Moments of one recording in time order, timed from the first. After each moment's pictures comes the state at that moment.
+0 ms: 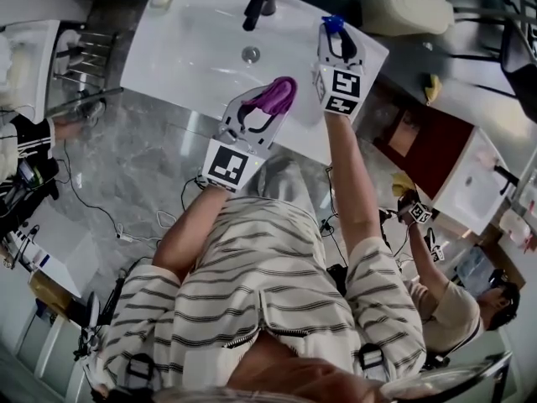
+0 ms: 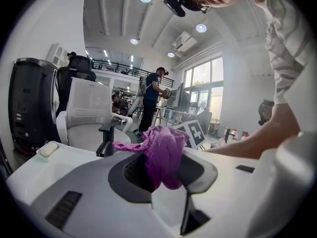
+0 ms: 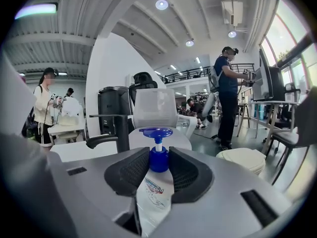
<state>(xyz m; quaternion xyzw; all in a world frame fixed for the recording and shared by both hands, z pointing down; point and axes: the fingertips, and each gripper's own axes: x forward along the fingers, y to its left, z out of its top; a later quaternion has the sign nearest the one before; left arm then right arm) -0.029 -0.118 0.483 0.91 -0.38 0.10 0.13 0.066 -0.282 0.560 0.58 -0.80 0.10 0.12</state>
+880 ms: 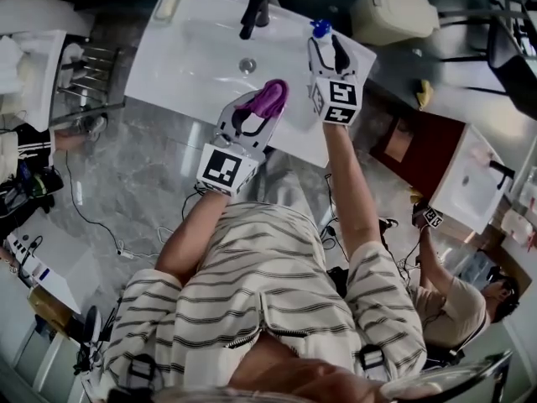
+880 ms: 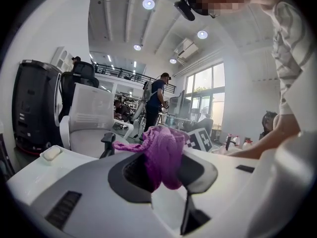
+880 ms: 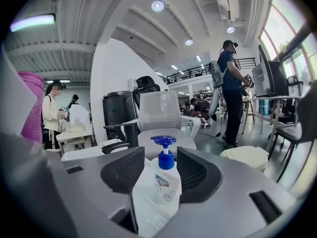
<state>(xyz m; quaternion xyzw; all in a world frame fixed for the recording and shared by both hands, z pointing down) -0.033 -0.111 0.453 0.91 -0.39 0.06 0.13 0.067 -0.256 0.539 0.56 -0.81 0.11 0.10</state>
